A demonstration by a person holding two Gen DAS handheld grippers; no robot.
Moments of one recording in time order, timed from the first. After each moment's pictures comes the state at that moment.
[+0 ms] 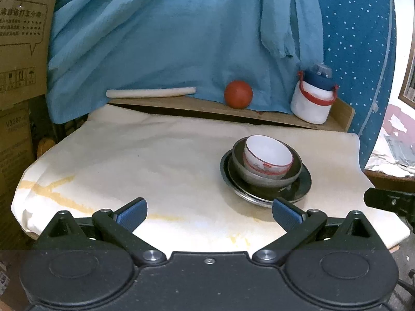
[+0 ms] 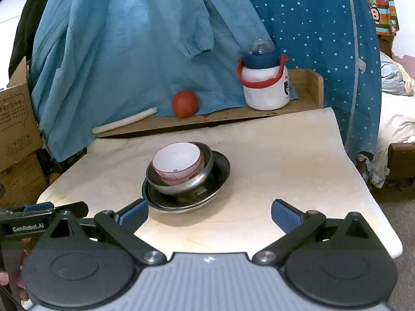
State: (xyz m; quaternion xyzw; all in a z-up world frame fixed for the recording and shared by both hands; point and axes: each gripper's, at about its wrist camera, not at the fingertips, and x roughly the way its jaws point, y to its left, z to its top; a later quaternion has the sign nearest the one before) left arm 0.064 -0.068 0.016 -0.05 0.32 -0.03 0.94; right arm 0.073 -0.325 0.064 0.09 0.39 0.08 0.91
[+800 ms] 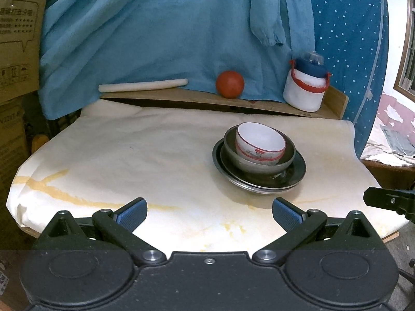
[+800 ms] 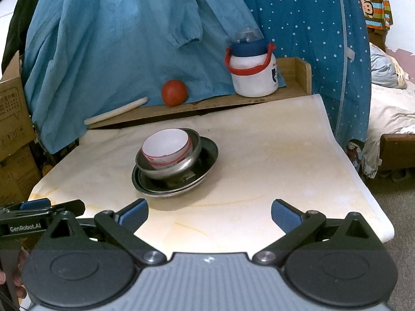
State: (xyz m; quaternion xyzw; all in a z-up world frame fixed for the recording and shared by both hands) left arm 0.059 -0.076 0.008 -0.04 0.33 -0.04 0.94; right arm 0.061 -0.333 0.058 0.09 0.41 0.07 0.90
